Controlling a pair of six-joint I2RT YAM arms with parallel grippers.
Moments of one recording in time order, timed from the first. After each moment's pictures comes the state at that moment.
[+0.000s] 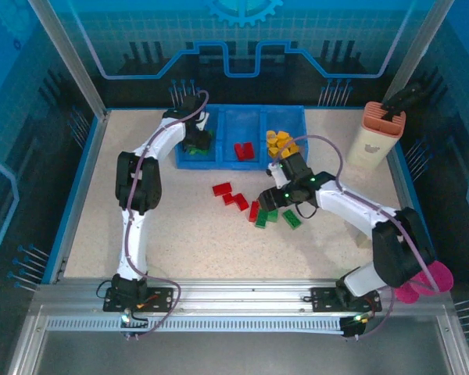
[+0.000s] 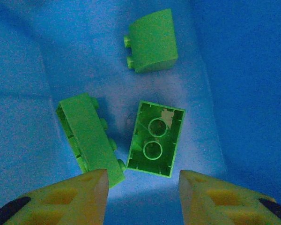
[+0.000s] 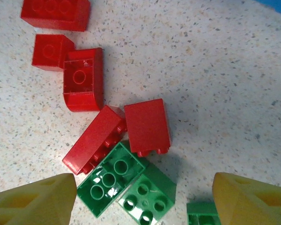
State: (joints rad) left arm -0.21 2.31 2.04 -0.84 -0.02 -0.04; right arm 0.51 1.51 0.98 -0.53 -0.14 0.11
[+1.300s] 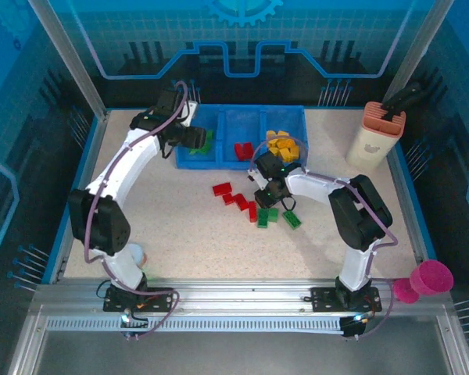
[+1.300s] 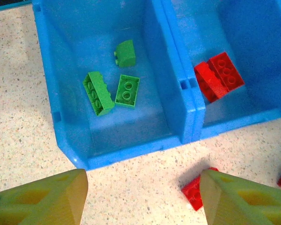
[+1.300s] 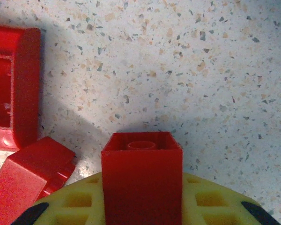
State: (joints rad) left arm -0.25 1.72 1.66 -0.84 0.02 -0.07; right arm 0.57 1.85 1.18 -0.58 0.01 -0.05
